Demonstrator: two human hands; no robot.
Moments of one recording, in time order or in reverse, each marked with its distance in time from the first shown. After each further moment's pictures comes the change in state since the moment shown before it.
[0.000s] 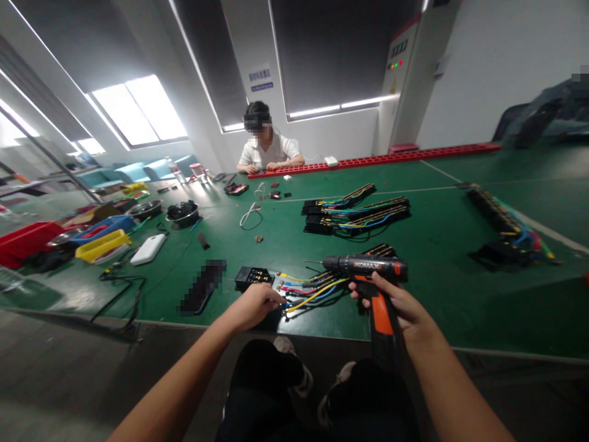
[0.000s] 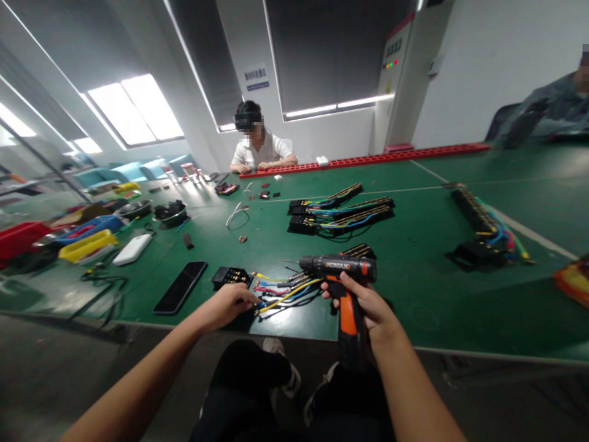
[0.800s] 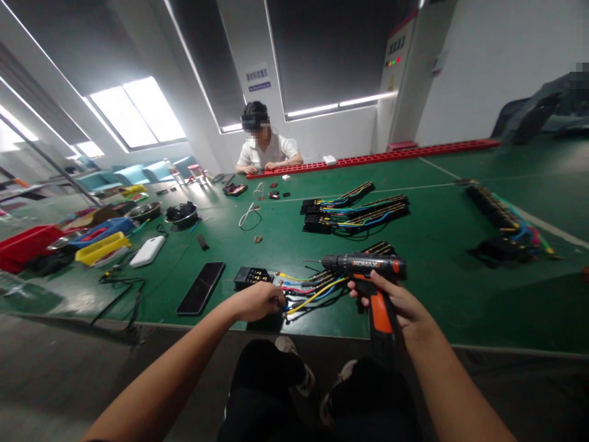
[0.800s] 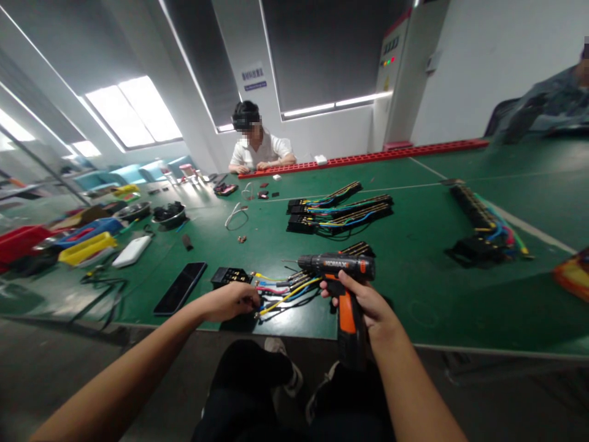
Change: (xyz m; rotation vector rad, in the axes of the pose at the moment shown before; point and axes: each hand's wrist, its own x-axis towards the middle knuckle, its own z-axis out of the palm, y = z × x) left_hand 0.015 0.005 -0.020 -0.018 -0.270 0.065; right_hand 0.003 0.003 -0.007 -0.010 -0.048 0.006
